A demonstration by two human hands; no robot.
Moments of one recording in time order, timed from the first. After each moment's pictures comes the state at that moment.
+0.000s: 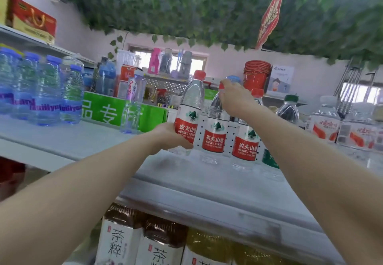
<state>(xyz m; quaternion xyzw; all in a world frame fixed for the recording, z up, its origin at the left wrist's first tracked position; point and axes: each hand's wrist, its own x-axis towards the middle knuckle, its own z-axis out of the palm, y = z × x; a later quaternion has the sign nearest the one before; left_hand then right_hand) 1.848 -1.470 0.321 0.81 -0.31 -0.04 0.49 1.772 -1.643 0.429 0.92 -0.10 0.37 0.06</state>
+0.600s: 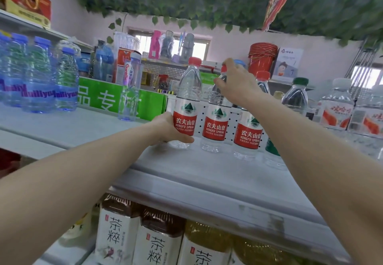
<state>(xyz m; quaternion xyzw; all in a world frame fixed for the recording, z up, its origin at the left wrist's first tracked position) 1.866 -1.483 0.308 0.84 -0.29 -0.02 0.45 1.777 -1.650 0.422 0.91 -0.06 0.41 0.02</state>
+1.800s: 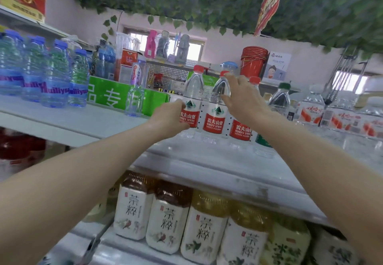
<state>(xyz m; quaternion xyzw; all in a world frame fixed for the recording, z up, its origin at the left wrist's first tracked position) 1.789 -1.431 0.324 0.87 -0.35 0.19 0.30 1.696 -1.608 0.391 0.91 -0.07 0.40 0.10</state>
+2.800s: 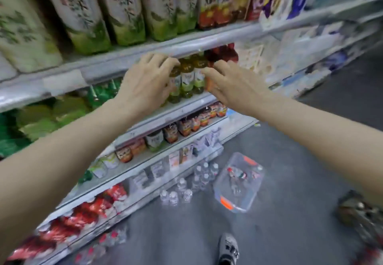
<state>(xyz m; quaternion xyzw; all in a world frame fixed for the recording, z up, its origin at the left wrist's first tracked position) 1.332 -1.631 0.044 0.61 -0.74 0.21 0.16 1.108 -1.722 0.032 0.93 -0.28 0.16 0.19</state>
